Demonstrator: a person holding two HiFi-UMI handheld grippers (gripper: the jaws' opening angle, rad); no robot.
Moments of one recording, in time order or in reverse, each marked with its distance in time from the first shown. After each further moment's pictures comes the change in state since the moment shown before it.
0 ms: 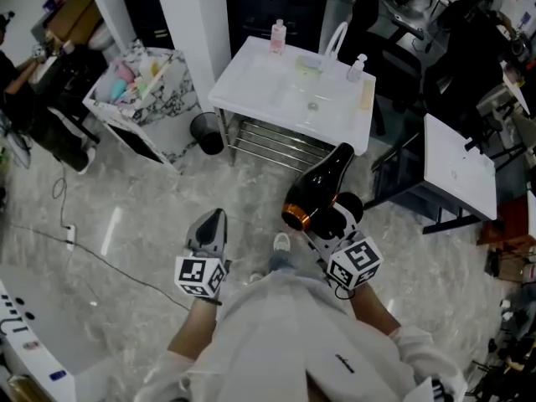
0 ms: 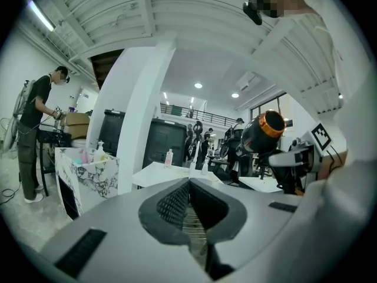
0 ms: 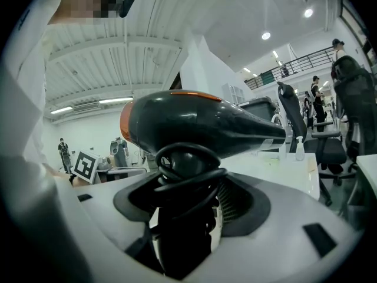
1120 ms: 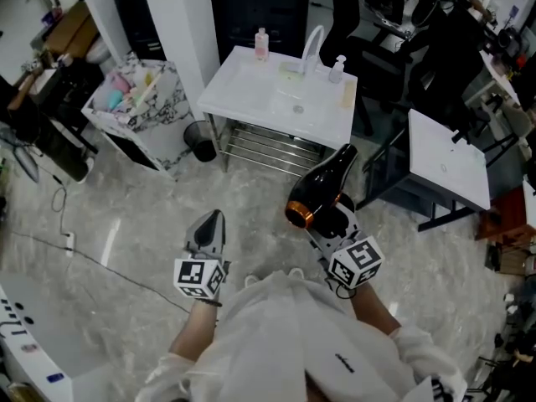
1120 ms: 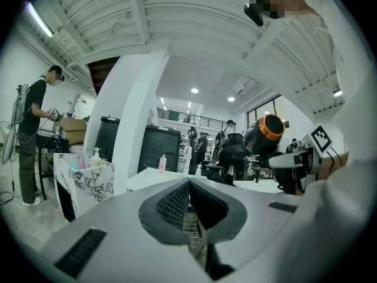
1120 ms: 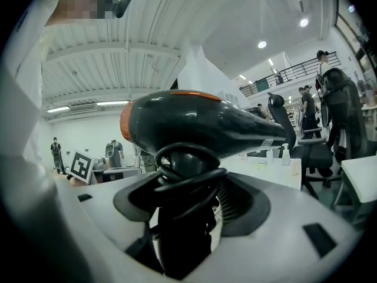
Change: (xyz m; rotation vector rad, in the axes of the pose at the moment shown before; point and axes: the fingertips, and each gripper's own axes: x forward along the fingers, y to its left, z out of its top) left arm -0.028 -0.082 0.015 0.029 -0.047 -0.006; right arm -0.096 -0.015 0.008 0.001 -0.053 -0.055
